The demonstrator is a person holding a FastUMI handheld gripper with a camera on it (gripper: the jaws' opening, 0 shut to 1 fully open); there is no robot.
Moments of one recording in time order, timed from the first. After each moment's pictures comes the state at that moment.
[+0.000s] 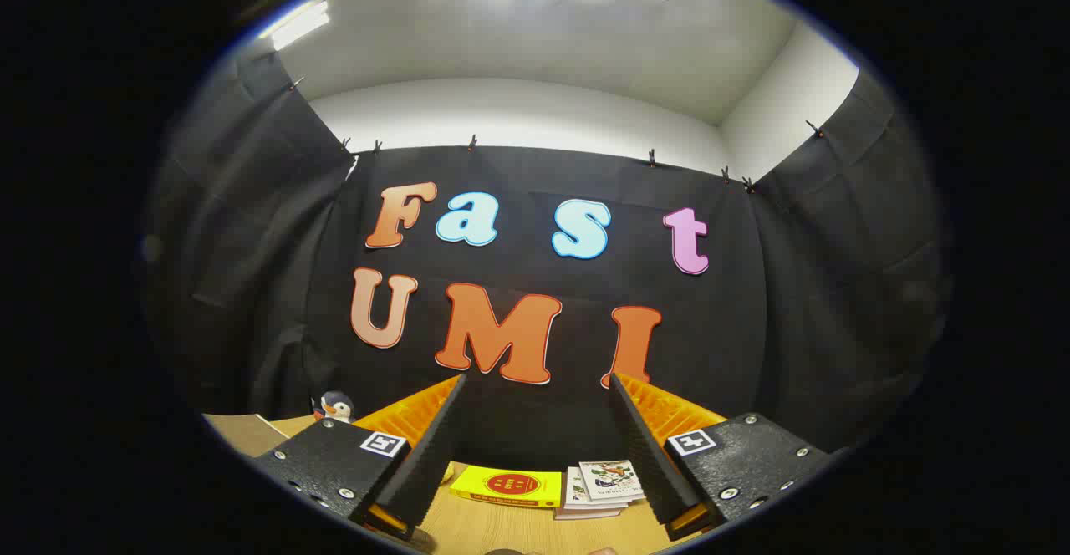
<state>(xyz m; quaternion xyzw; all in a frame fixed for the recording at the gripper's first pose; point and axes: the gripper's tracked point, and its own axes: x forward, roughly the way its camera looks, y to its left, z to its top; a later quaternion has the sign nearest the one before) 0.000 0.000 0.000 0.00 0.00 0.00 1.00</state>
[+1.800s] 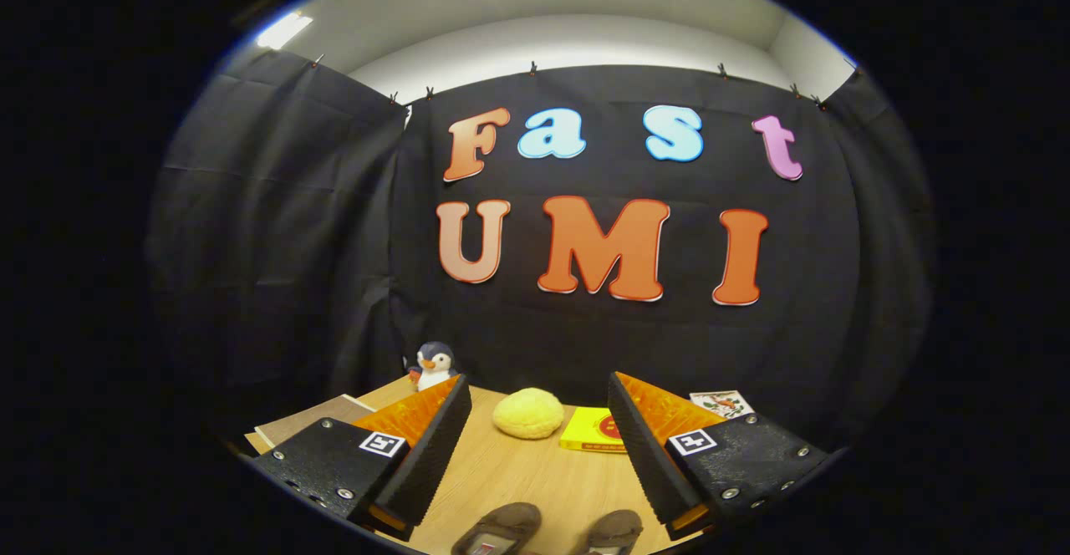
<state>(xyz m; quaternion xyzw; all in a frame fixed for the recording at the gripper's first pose) -0.012 0.158 -0.104 0.06 0.17 0.16 0.97</state>
